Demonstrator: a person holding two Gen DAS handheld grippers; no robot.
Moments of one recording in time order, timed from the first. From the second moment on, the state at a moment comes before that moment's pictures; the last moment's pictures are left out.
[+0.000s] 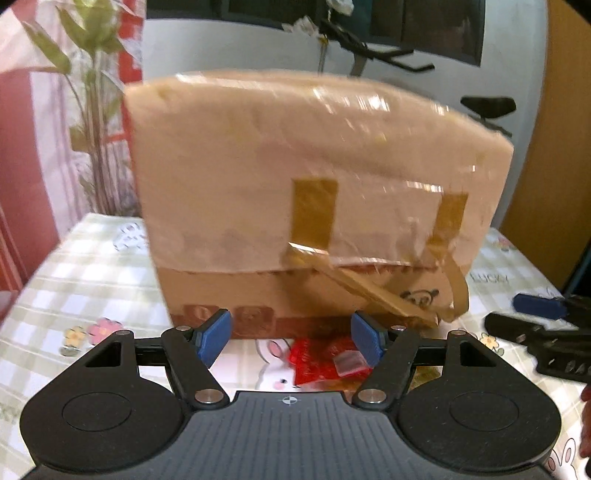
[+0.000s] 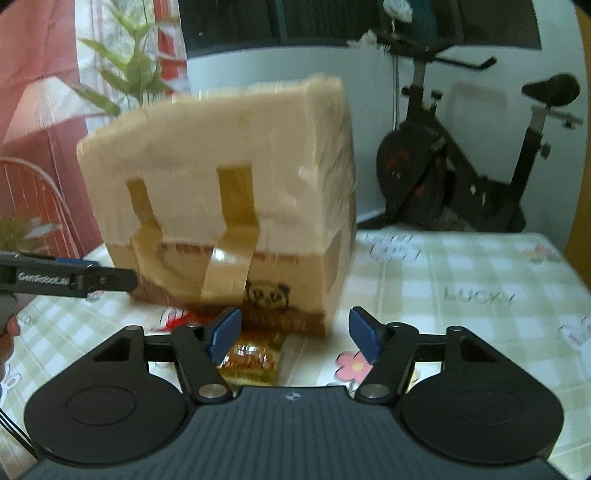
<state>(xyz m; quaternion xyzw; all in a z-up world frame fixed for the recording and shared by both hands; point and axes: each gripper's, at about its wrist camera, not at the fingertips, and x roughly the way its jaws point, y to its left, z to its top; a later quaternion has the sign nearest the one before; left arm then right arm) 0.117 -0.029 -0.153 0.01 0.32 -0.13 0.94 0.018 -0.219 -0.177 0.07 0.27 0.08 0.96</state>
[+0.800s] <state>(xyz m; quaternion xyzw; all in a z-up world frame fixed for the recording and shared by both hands) 0.166 -0.043 -0.222 -0.02 0.39 -0.15 0.91 0.062 -0.198 -0.223 0.08 0.32 0.12 0.94</state>
